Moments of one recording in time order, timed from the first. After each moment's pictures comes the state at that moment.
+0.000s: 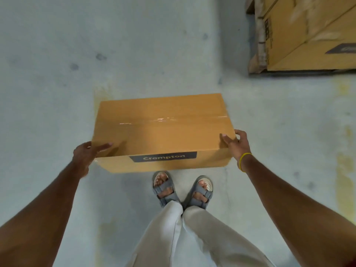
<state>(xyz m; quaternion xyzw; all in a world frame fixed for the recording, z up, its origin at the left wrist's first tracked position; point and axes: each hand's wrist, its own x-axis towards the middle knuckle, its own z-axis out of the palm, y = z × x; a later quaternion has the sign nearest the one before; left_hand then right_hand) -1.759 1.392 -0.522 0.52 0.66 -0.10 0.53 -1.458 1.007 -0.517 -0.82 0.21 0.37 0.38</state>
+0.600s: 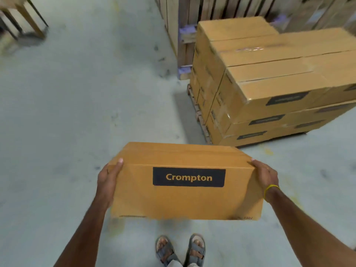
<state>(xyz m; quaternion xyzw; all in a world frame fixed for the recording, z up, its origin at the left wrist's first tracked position) -1.620 1.333 -0.076 0.60 0.47 0.10 0.64 -1.398 0.918 -0.054 -0.80 0.29 0.16 0.50</state>
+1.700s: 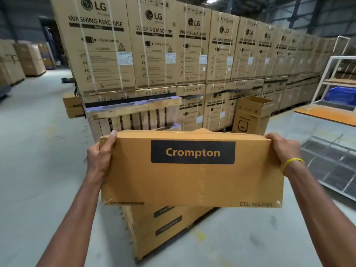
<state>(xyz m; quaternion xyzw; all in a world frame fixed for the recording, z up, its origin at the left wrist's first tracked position) -1.259 0.931 0.298 0.70 0.15 0.27 0.65 -1.198 0.449 0.333 -0.75 0.25 -0.21 0.57</state>
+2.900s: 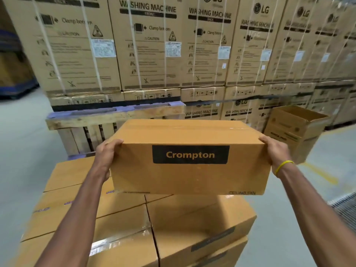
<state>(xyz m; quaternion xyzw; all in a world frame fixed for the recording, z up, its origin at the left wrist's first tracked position) -0.639 0.742 0.272 0.66 0.23 0.28 0.65 -0.485 0.288 0.300 -0.71 0.11 -0.10 0.69</state>
